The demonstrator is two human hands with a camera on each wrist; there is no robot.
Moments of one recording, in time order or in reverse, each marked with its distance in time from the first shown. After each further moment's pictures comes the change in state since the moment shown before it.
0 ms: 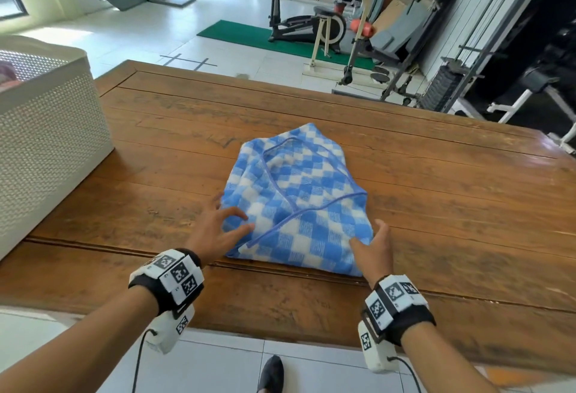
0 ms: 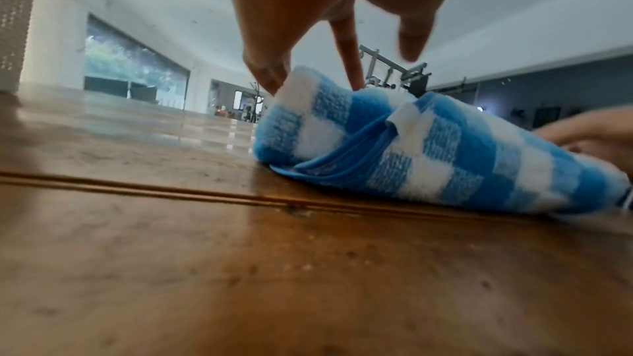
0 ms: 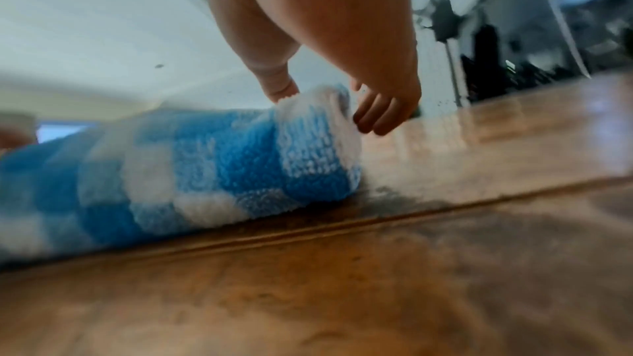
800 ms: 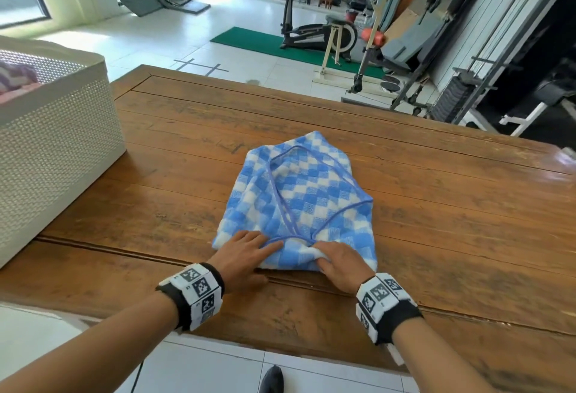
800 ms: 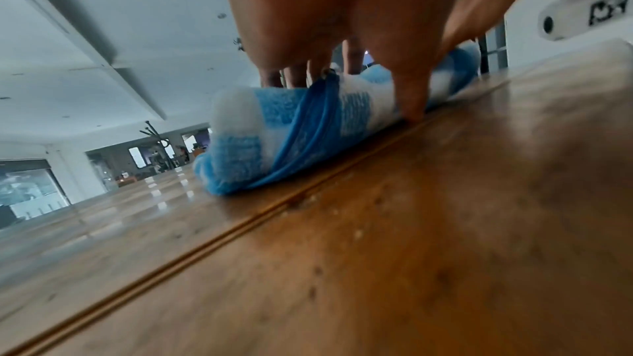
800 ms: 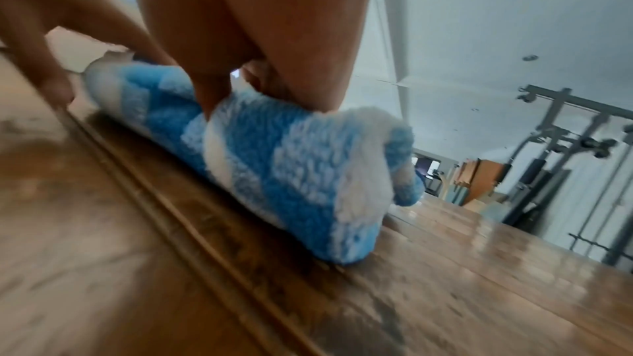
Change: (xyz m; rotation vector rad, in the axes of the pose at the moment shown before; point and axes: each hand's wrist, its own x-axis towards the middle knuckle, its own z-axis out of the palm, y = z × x) left_hand -0.001 -0.013 0.035 0.804 -0.238 0.593; right_hand -0.002 -0.024 0.026 -0.671 -0.626 -0.695
